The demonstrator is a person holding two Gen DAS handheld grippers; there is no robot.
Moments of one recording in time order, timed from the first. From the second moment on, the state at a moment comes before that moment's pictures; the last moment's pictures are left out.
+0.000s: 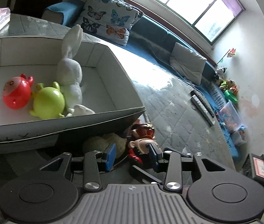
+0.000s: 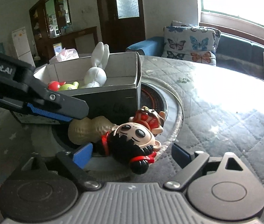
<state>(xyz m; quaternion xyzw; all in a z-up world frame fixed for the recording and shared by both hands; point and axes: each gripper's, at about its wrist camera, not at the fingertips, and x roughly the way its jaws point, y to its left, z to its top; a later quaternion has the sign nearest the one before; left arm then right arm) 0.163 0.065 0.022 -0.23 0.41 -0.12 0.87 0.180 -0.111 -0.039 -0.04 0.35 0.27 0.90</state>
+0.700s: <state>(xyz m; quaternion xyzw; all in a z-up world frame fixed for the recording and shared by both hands) 0.204 0.025 0.000 -0.24 0.46 -0.14 0.84 0.152 -0.126 -0.034 -0.03 0.35 0.30 0.89</state>
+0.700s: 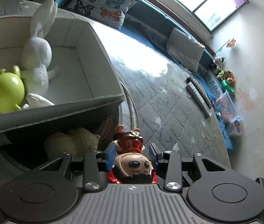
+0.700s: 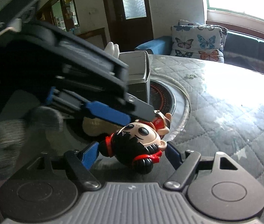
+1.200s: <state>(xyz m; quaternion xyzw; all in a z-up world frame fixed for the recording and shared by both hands) 0.207 0.020 -0.013 -0.25 0.49 -0.13 0.83 0.140 -0.127 -0.033 -0.03 0.34 0.30 0.89</state>
